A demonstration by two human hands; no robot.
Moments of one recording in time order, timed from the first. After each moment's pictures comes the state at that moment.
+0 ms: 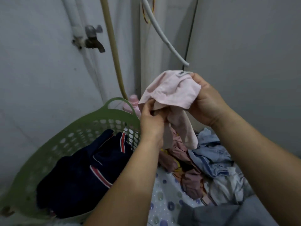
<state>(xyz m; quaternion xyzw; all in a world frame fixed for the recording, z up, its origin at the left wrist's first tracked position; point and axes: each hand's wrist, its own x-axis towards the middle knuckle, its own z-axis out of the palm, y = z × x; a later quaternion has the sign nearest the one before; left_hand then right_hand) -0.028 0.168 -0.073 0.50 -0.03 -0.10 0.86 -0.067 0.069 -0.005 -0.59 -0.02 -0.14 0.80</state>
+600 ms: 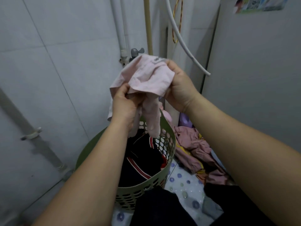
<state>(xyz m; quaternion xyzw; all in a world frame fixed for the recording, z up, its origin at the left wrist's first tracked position) -0.029 0.333 0.007 0.58 -0.13 0.05 0.80 -0.052 0.212 0.043 -0.57 -0.13 -0.13 0.80</state>
